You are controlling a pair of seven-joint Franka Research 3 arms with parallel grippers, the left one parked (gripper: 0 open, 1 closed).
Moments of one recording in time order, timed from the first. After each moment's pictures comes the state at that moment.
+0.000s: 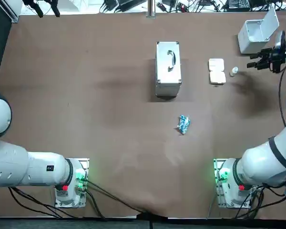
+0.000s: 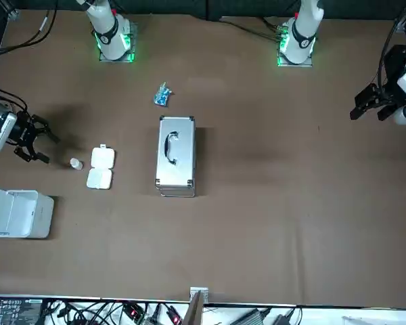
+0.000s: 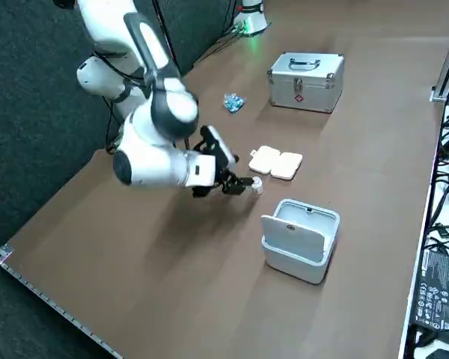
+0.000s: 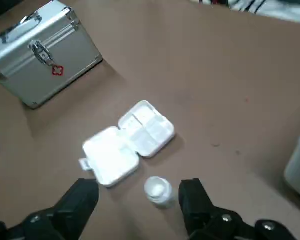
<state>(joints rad) -0.10 0.37 -0.51 -2.04 1.01 1.85 -1.97</state>
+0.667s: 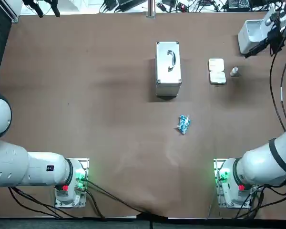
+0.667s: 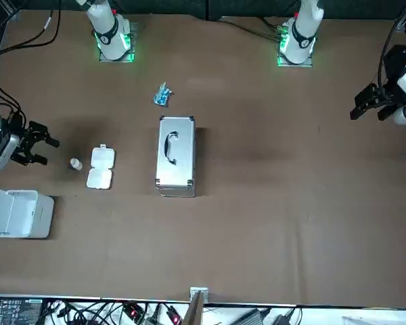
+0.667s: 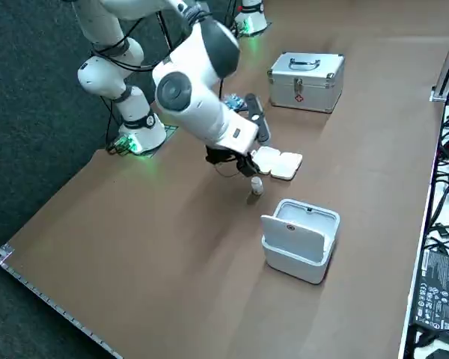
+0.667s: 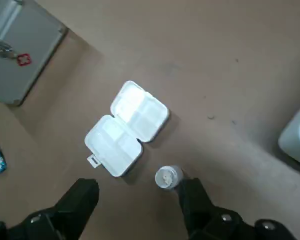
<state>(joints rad) -0.05 0.31 -0.39 -1.92 0.63 1.94 -1.36</state>
